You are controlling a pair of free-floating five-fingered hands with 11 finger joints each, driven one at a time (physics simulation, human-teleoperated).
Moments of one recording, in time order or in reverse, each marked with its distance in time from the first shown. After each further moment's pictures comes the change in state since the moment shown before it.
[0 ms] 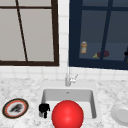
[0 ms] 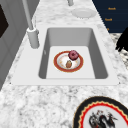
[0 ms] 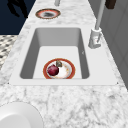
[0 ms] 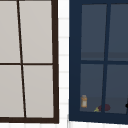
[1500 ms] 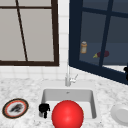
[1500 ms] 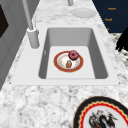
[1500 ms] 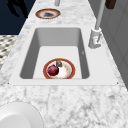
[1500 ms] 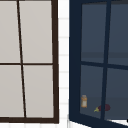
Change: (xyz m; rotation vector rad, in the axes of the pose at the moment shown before) left hand 0.000 0.000 0.000 0.000 0.000 0.000; right hand -0.104 -0.096 0.122 -0.291 -0.112 -0.215
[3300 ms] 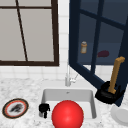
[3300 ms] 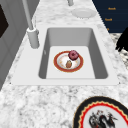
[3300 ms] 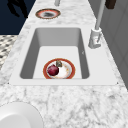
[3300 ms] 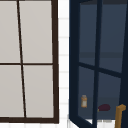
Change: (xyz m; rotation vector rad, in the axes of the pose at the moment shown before) left hand 0.000 0.000 0.000 0.000 0.000 0.000; right hand -0.091 -0.057 0.188 -0.556 -0.153 -0.435
